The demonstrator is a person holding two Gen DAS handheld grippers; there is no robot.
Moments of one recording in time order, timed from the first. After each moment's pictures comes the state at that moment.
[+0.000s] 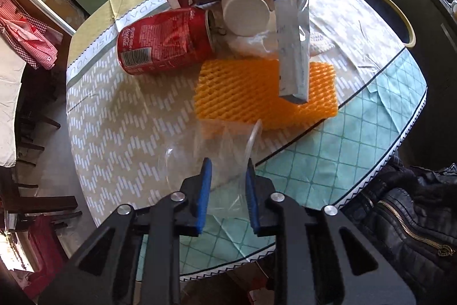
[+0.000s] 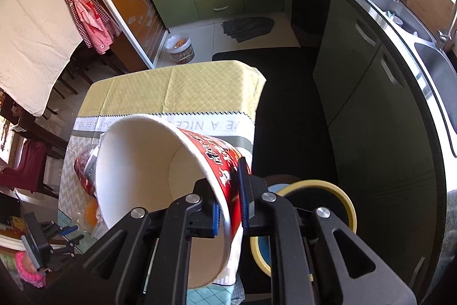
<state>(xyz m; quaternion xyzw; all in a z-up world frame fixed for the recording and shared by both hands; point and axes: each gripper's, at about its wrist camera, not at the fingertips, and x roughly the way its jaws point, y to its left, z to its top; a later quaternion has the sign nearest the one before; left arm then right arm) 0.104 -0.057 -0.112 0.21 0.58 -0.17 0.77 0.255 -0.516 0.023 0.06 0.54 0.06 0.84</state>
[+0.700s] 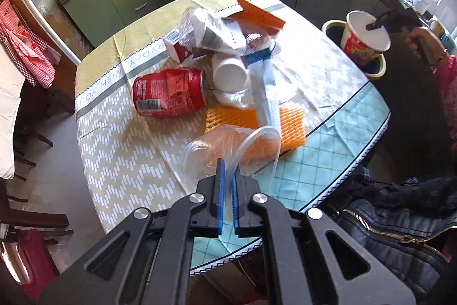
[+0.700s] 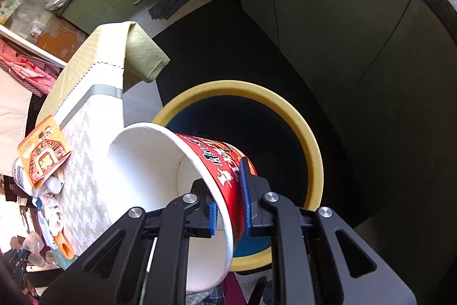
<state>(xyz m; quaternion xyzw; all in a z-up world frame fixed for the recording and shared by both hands) 0.091 -0.072 -0.030 0.18 0.53 -0.22 0.80 0.172 -0.703 -0.171 0.24 0.59 -0.06 0.77</state>
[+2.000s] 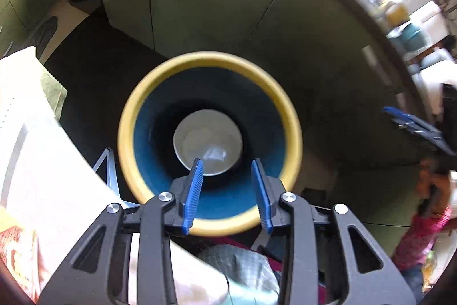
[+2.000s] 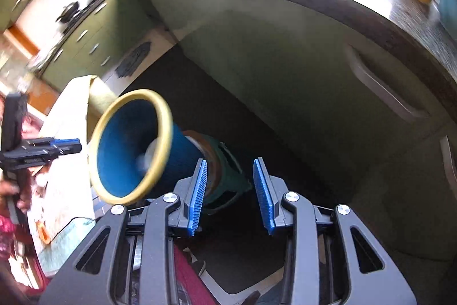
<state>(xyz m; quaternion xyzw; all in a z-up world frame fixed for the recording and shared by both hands) 0.206 -0.510 -0.114 0.18 0.58 -0.44 0.66 -0.066 -0.805 -0.118 0.27 0.48 -0.17 0.82</state>
